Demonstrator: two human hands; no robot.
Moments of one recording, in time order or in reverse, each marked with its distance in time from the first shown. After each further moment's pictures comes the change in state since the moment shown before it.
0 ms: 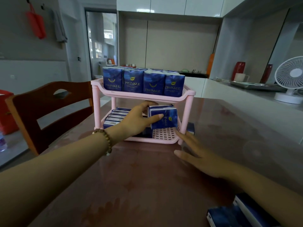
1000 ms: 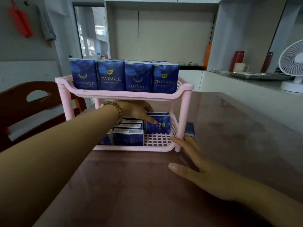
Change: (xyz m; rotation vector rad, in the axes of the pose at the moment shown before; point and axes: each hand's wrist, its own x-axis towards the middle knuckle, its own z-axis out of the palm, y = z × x) left_hand 0.106 -0.029 0.011 0.721 -0.457 -0.235; right_hand 0.006 0.011 0.004 0.012 -0.128 0.123
